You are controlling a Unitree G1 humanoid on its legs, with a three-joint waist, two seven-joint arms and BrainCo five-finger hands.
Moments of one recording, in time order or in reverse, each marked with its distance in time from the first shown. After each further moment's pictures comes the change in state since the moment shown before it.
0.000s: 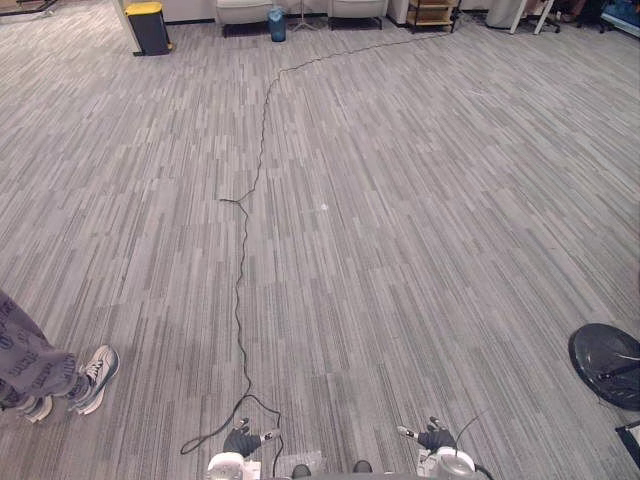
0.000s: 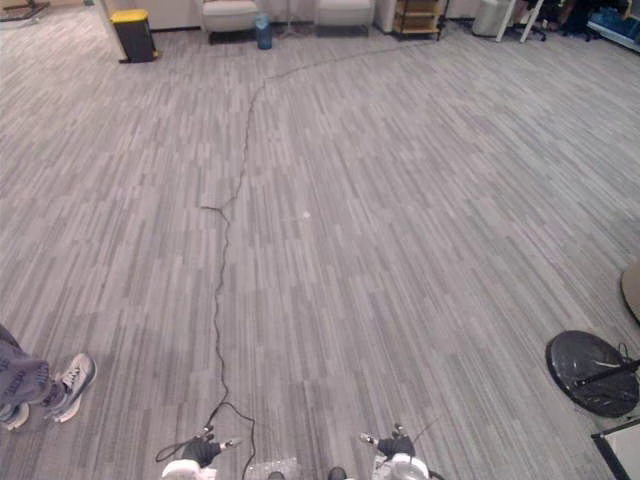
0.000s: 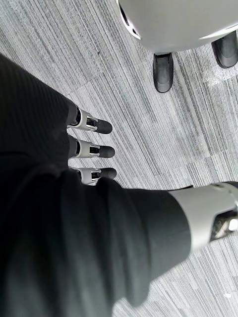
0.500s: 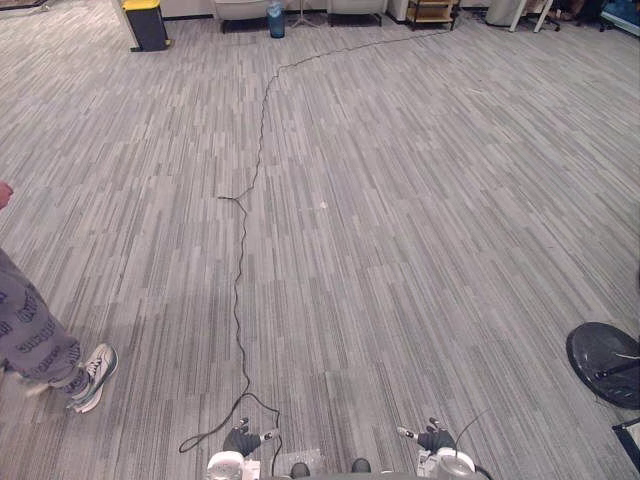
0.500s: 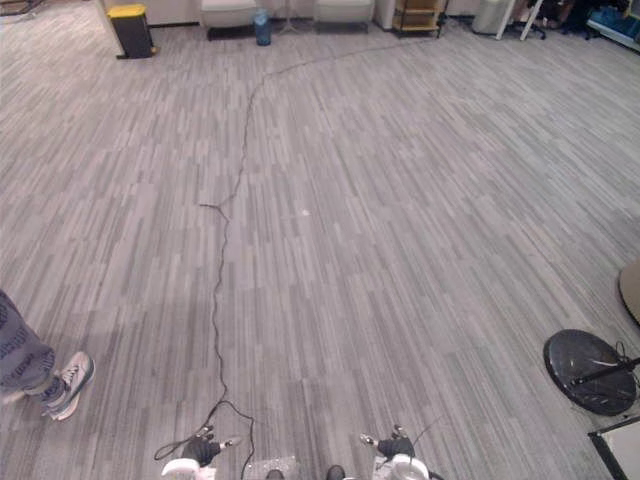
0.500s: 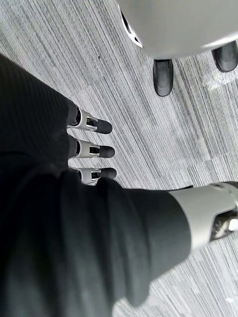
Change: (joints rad) left arm -0.014 0.003 -0.007 0.002 -0.001 0.013 -0.005; right arm 0.001 -0.001 -0.018 0.000 0.003 0.004 0.009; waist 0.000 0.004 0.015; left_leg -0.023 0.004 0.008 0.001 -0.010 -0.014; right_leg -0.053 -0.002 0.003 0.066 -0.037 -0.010
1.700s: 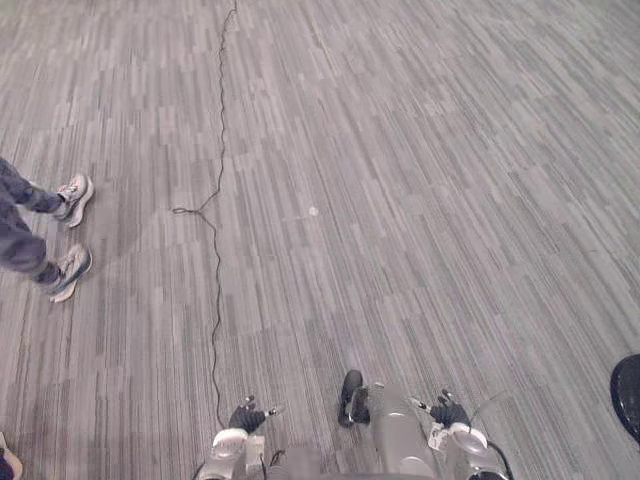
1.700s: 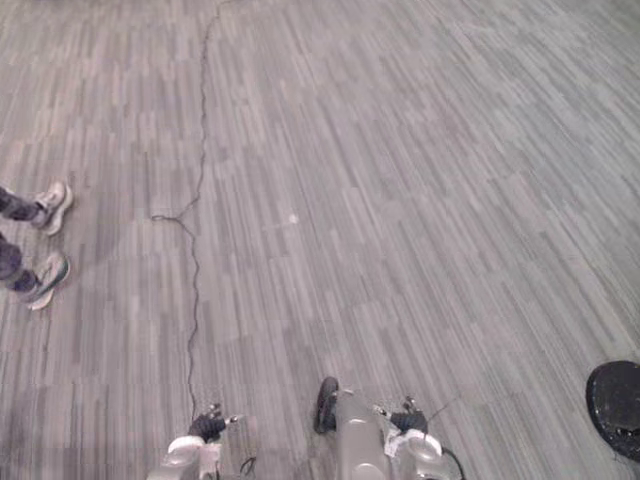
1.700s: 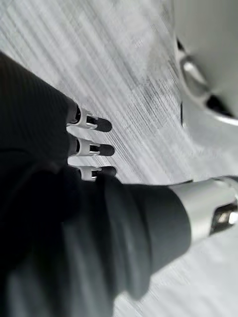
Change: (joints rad) left arm -0.047 -0.042 0.116 -0.024 -0.075 0.002 -0.025; right arm -0.027 -0.028 -0.088 -0.049 0.038 -0.010 0.029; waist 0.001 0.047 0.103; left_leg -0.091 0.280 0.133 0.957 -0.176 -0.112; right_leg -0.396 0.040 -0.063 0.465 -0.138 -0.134
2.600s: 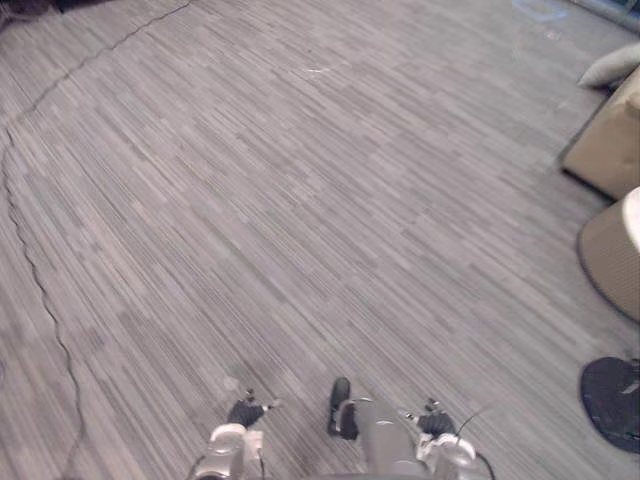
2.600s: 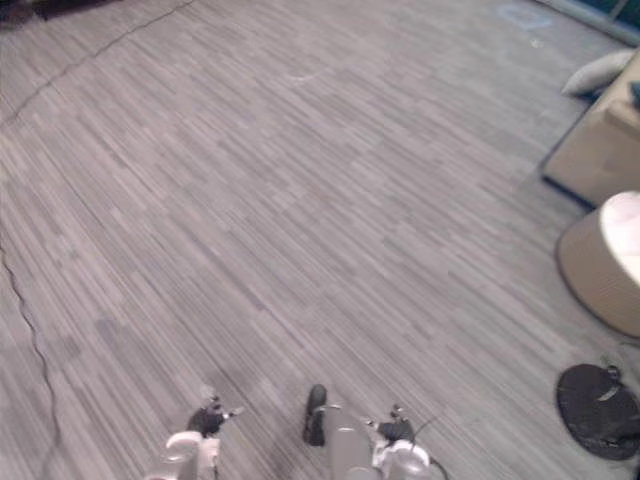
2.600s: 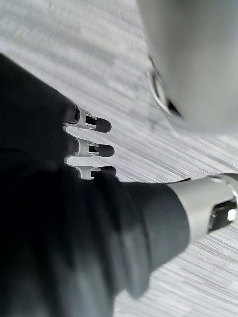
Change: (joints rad) left arm -0.008 -0.025 -0.008 -0.007 0.016 -0.002 -0.014; right arm 0.021 0.025 0.040 -0.036 -0.043 -0.003 0.027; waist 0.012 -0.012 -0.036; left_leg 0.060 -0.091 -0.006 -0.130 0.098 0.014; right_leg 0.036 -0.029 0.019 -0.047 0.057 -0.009
